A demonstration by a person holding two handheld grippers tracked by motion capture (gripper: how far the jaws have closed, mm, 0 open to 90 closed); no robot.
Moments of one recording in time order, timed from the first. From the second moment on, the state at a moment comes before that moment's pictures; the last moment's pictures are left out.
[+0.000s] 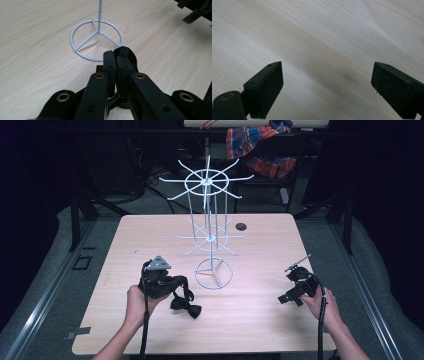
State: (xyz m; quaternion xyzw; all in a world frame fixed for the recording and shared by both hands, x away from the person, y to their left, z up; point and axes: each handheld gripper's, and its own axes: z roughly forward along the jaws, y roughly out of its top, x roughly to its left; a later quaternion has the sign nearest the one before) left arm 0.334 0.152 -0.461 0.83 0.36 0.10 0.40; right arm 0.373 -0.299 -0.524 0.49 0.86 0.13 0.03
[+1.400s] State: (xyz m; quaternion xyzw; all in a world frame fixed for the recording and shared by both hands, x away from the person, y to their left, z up) left arm 0.357 0.178 -0.415 0.82 0.37 0.17 0.40; right arm 0.373 -0.299 -0.525 0.49 0.86 0.13 0.03
